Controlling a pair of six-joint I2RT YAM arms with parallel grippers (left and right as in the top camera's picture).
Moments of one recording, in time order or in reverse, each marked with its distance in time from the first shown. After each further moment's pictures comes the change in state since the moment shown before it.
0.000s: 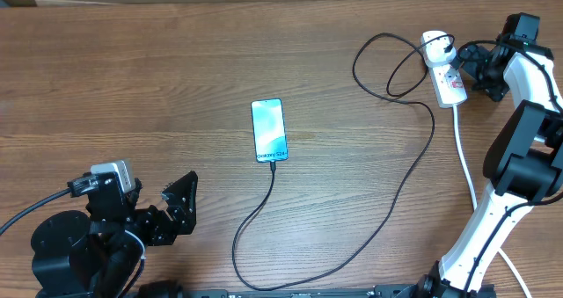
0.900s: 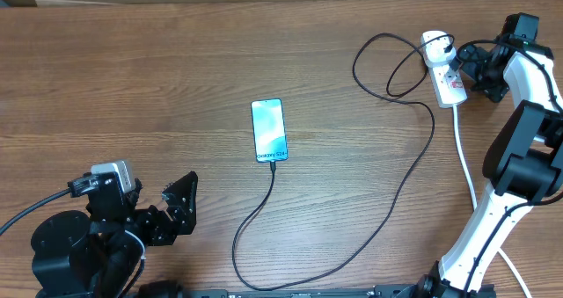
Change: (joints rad) left arm 0.000 0.000 0.000 -0.001 0.000 0.000; right arm 0.003 0.001 0.006 -0.026 -0.010 -0.007
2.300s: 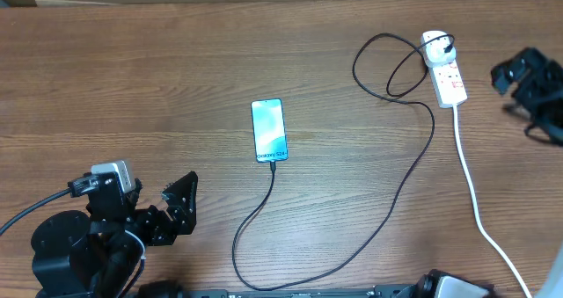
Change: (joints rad) left arm 0.000 0.000 0.000 0.000 0.000 0.000; right arm 0.011 -0.970 -0.022 -0.708 -0.086 0.026
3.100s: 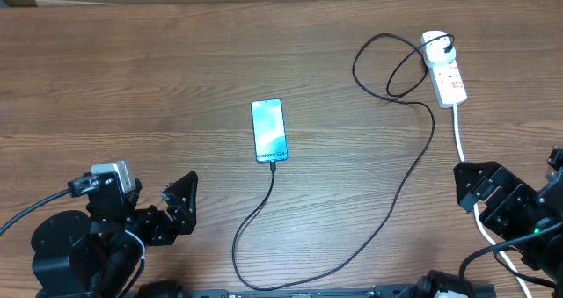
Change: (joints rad) left arm 0.000 0.000 0.000 0.000 0.000 0.000; right arm 0.051 -0.492 -0.244 -0.207 -0.098 0.000
